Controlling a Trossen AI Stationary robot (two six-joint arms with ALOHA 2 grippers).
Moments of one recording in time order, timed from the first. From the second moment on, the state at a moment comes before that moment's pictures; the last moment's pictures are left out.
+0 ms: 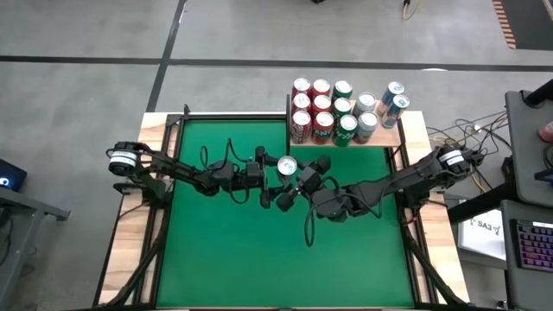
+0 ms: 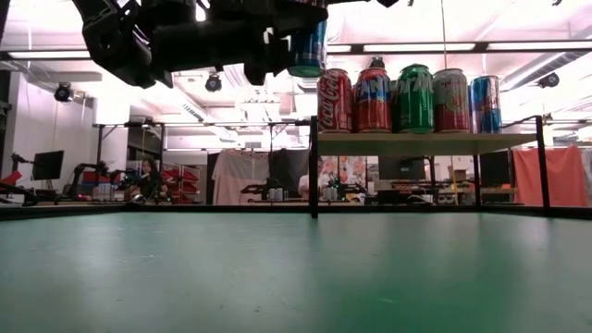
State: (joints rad) left arm -0.02 1.67 0.69 1.20 -0.09 0.04; right arm 0.30 1.63 1.27 0.17 1.09 0.13
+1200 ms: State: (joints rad) left arm -0.02 1.66 0.69 1.18 -0.09 0.05; right arm 0.35 1.03 1.23 -1.57 1.08 1.42
